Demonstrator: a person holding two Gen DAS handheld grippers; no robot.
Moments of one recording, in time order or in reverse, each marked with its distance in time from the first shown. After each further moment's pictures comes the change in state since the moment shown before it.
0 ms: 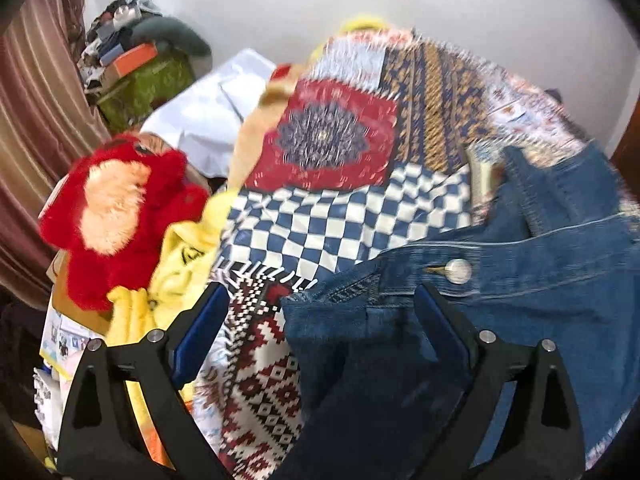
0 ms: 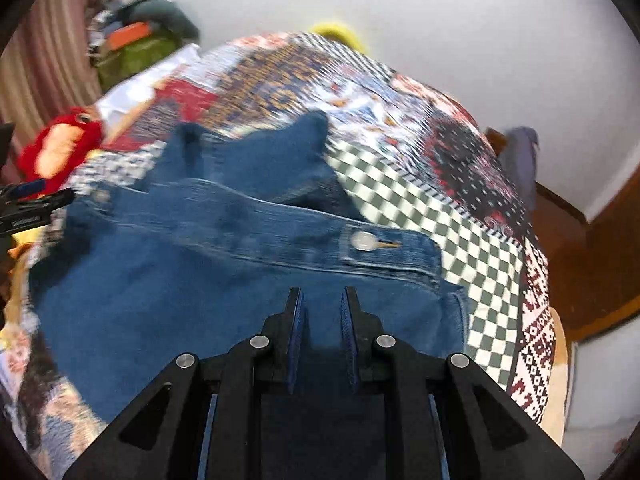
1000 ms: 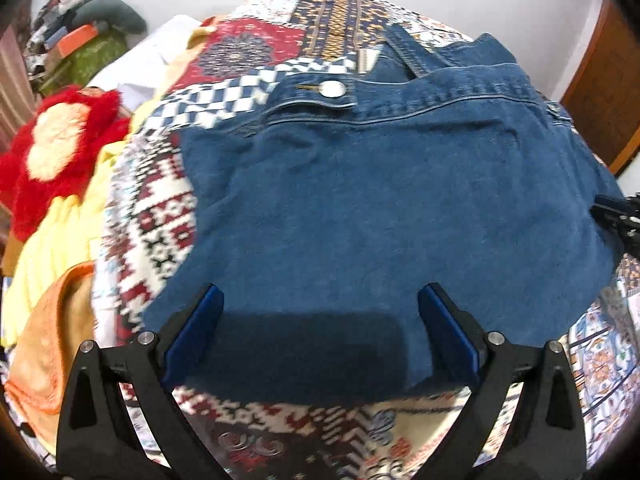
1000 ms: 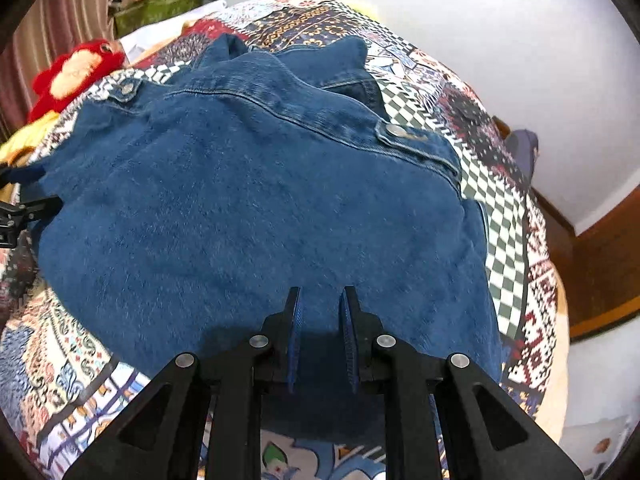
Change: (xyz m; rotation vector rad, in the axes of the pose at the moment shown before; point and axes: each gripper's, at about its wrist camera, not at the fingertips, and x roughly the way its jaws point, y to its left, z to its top) left arm -0.020 -0.040 -0.115 0.083 0.102 -0.194; right arm -0.002 0.024 -0.085 -0.110 0.074 -0.053
